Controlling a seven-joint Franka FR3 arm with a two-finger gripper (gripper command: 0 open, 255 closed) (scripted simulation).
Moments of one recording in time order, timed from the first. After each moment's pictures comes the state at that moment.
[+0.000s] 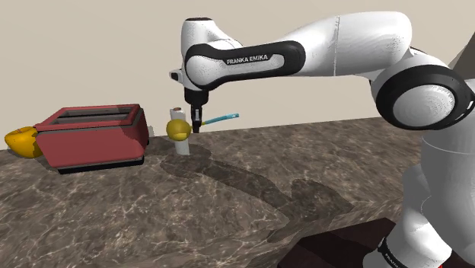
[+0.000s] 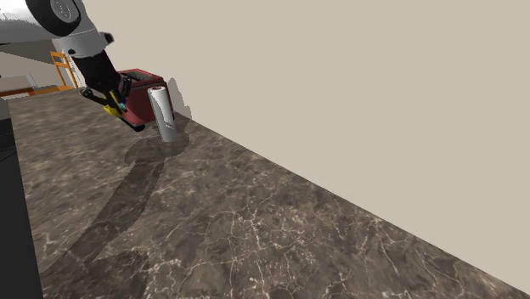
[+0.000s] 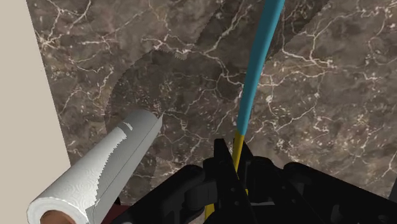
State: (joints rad) arm 0.66 0.40 -0.26 -1.38 0.03 1.92 -0.68
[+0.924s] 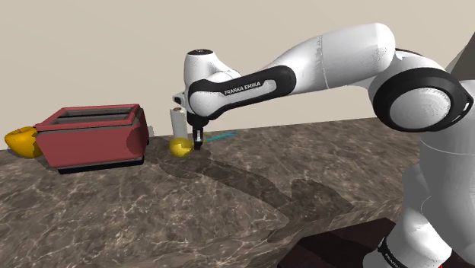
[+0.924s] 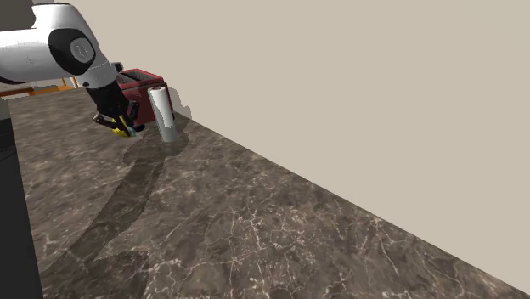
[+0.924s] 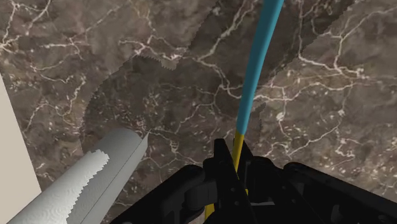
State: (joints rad) arm 0.67 0.41 -0.26 -1.54 0.03 2.11 -0.67
